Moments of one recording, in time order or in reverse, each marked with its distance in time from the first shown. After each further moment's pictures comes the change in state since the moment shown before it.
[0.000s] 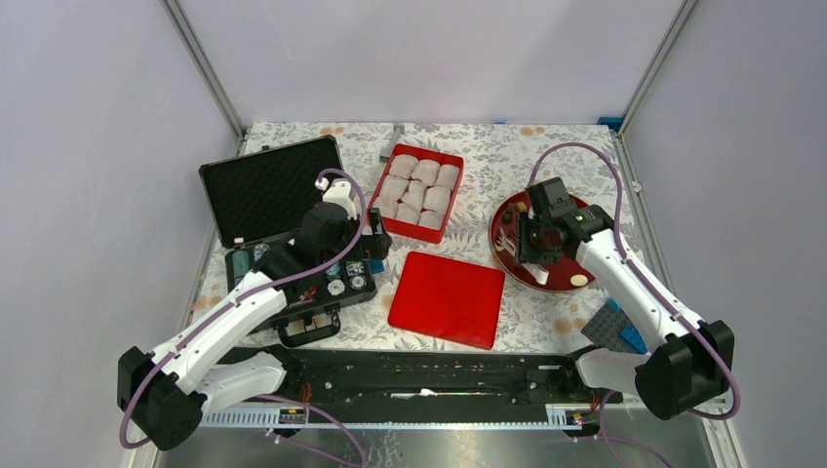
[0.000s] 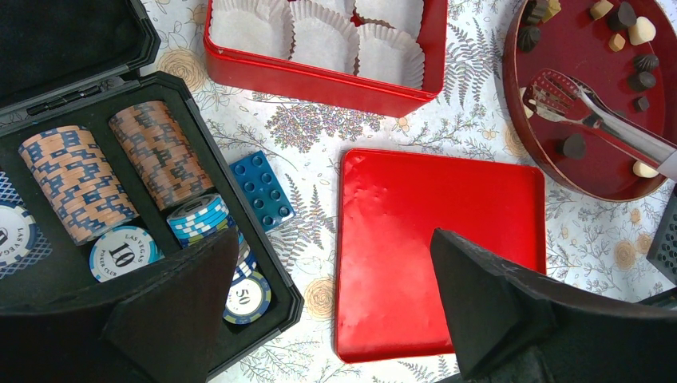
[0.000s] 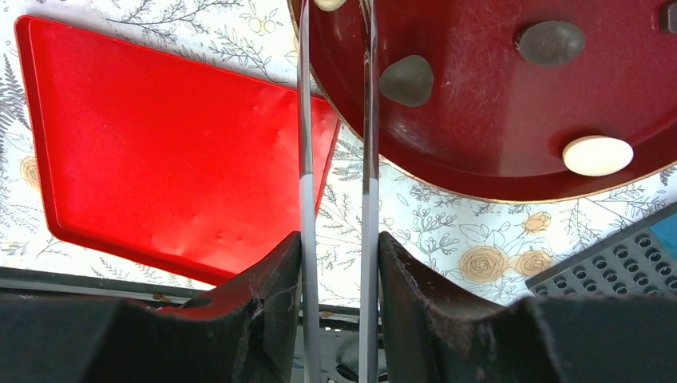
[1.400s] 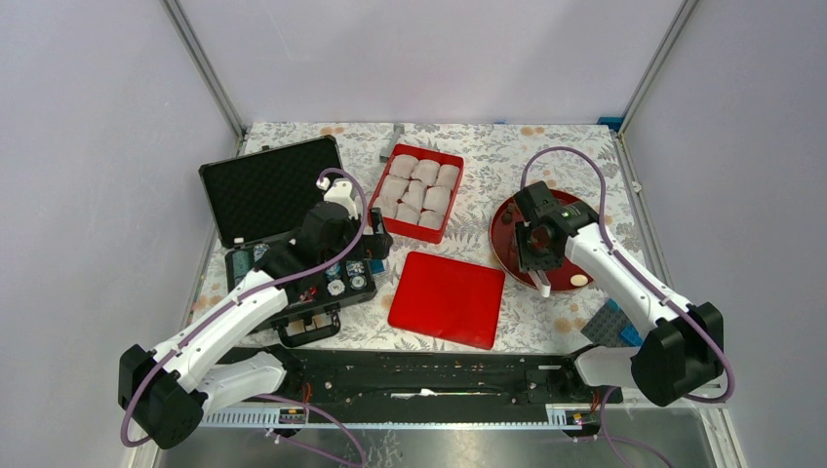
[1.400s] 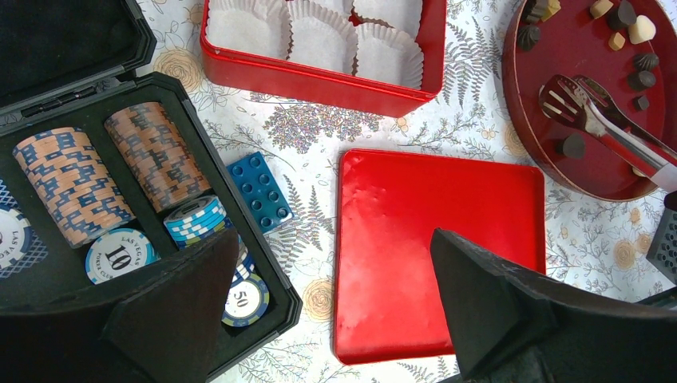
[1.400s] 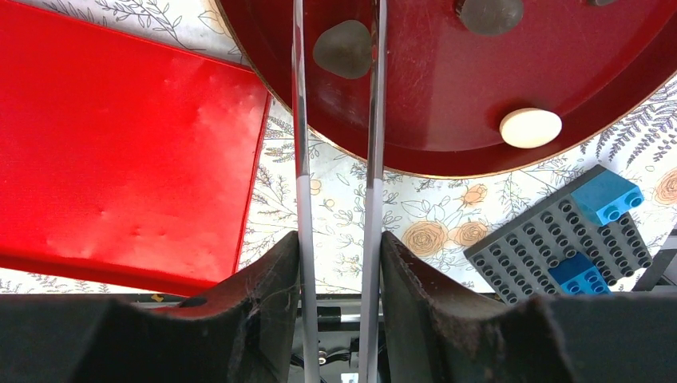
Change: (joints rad) left arm 0.000 0.010 0.000 0.008 0.004 0.000; right arm 0.050 0.066 0.010 -0.093 0.149 -0.050
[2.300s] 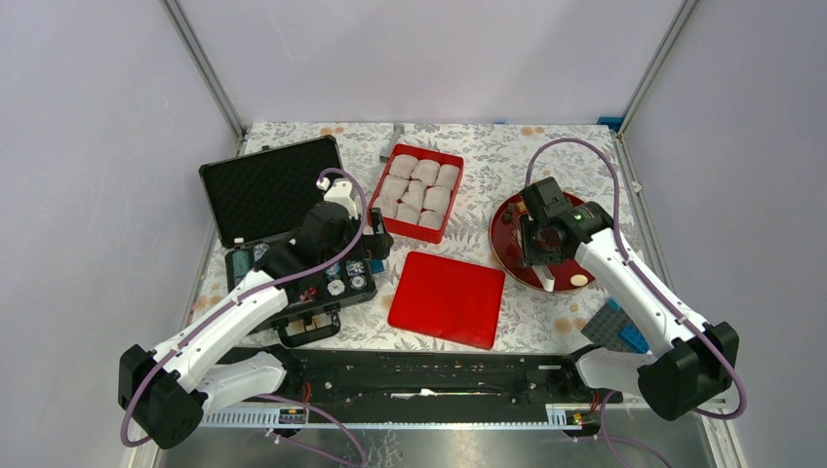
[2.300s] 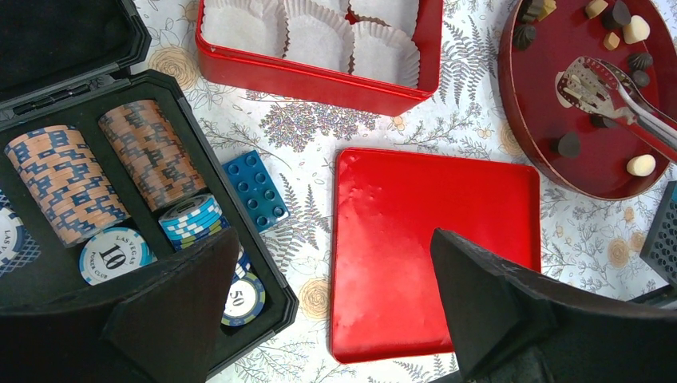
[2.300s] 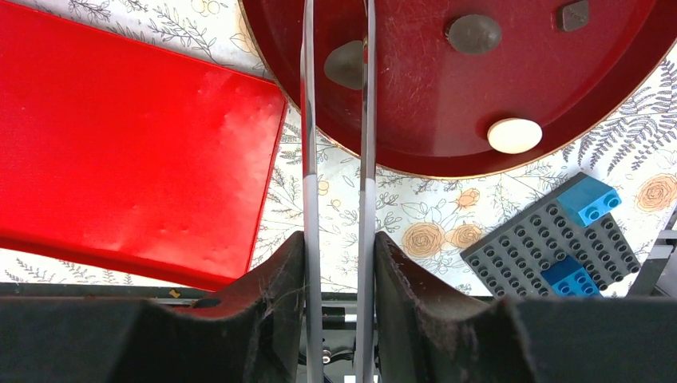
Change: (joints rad) left arm 0.000 0.000 0.000 0.000 0.007 -0.009; right arm 0.014 -0.068 0.054 -0.031 0.009 0.001
